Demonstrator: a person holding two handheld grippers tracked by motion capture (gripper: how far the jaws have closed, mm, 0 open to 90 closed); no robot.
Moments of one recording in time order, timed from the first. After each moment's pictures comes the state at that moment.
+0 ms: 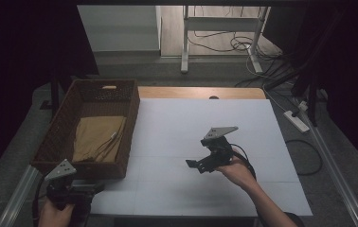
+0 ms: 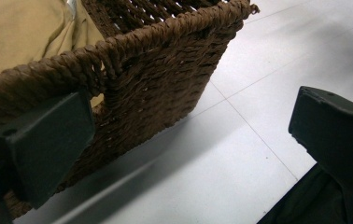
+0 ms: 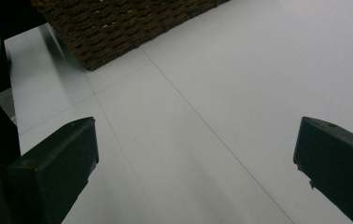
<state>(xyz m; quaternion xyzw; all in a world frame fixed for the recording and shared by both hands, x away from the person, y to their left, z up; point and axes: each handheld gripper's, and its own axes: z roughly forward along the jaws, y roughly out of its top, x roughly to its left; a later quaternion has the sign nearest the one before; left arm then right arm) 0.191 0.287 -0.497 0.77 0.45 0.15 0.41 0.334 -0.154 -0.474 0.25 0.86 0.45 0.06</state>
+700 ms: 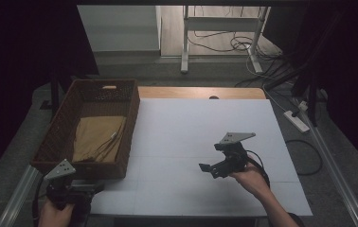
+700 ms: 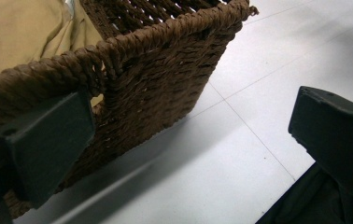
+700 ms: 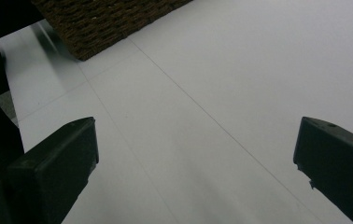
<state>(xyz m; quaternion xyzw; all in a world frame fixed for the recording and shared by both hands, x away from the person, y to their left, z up) 0.192 0.288 -0.498 0.77 0.46 0.15 0.42 0.317 -0.192 -0.475 0.28 0.84 0.45 0.08</state>
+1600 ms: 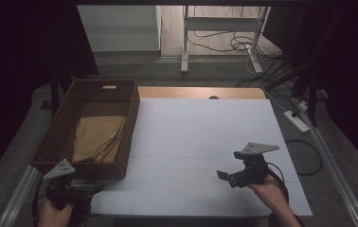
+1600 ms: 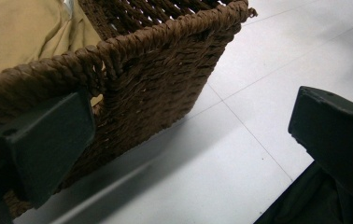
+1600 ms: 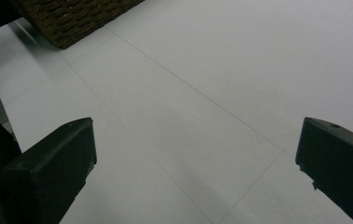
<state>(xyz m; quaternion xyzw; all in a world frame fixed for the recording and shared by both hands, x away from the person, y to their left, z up) 0.192 0.289 -0.498 0.77 0.46 0.14 0.42 0.289 -0.242 -0.482 0.33 0.82 0.45 0.10</state>
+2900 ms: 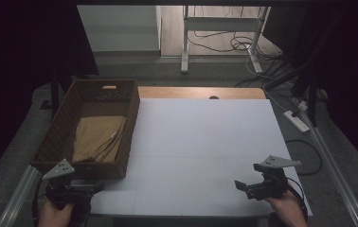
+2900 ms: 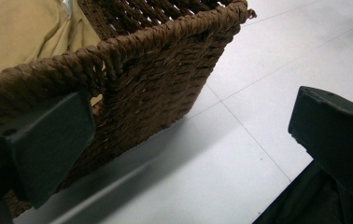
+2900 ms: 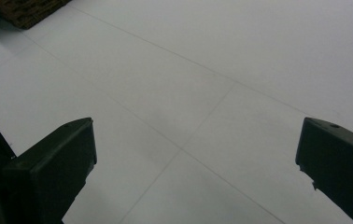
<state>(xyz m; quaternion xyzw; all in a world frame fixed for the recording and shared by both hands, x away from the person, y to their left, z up) 0.192 0.290 -0.498 0.77 0.46 0.14 0.43 0.260 -0.292 -0.499 0.39 0.81 0.43 0.13</state>
